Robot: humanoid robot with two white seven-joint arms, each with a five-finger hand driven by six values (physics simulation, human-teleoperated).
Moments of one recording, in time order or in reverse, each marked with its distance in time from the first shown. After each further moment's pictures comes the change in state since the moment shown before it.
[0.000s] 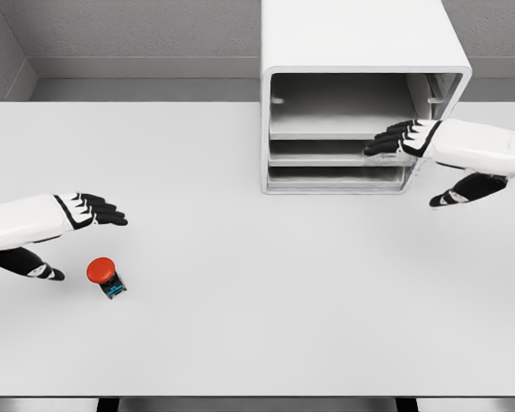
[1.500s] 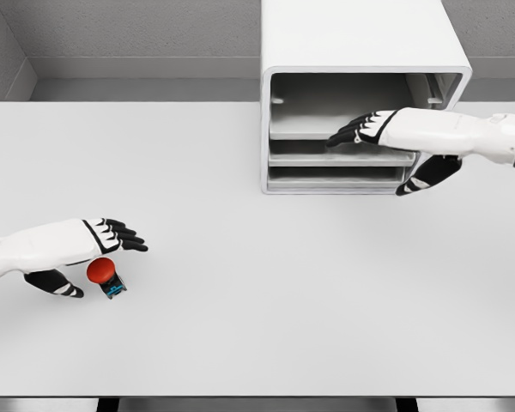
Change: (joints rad) left arm -0.028 -0.106 -0.089 0.039 -0.183 0.000 -0.003; right arm -0.100 0.181 0.005 0.043 -0.005 0.146 0.209
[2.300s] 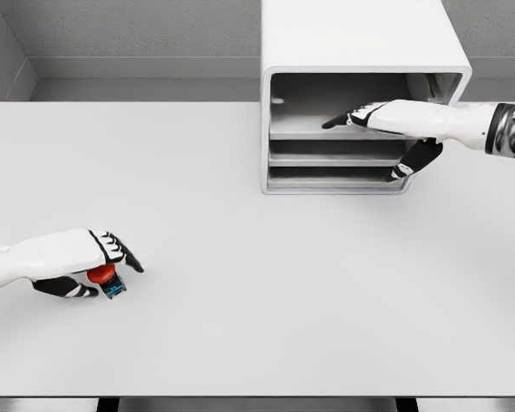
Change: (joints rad) left arm 0.008 -0.019 -0.029 0.022 -0.021 0.000 0.001; right arm -0.032 0.115 0.016 0.141 0.049 0.107 0.015
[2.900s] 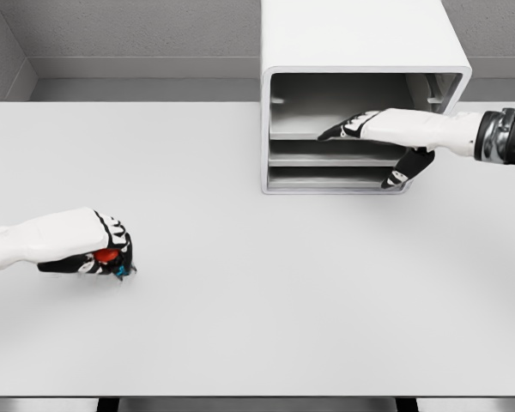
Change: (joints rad) left arm -0.063 0.005 0.008 -0.054 0.055 0.000 0.000; right arm 0.002 0.014 0.024 -0.008 0.065 0.000 -0.005
